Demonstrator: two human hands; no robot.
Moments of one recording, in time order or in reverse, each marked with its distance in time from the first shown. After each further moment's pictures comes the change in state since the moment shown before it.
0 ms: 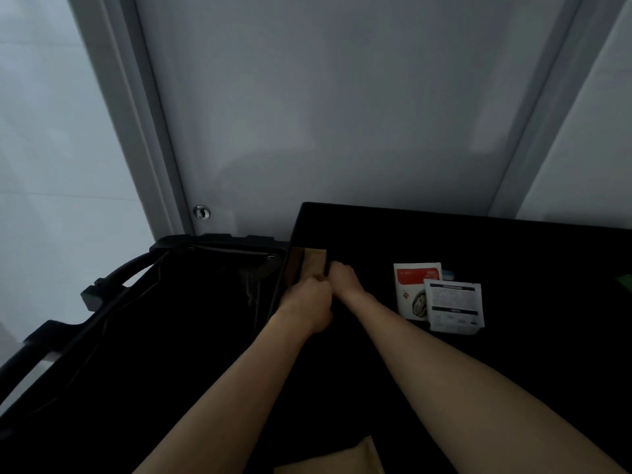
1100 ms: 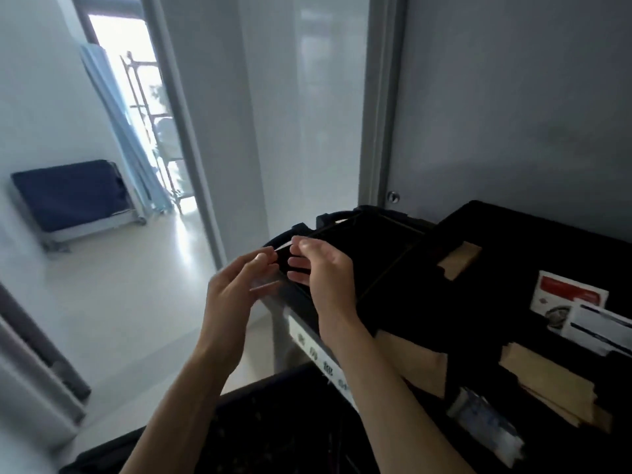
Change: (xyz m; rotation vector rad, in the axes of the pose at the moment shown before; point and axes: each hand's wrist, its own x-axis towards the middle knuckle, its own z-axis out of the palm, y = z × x) left_hand -0.401 0.062 -0.016 -1.188 1.291 -0.525; right_hand -0.365 -0.107 0.039 1.065 -0.536 -0.428
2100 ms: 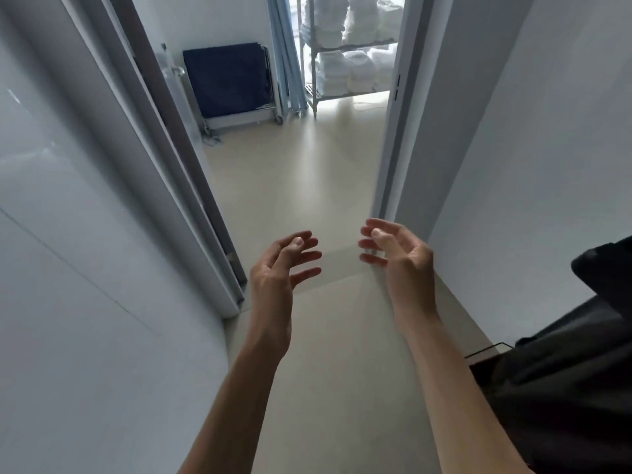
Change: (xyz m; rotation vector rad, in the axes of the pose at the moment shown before) left_hand 0.157 -0.092 -0.489 -0.016 0.407 -0.190; right_hand 0.064 0.268 0.440 -0.143 -0.207 0.095
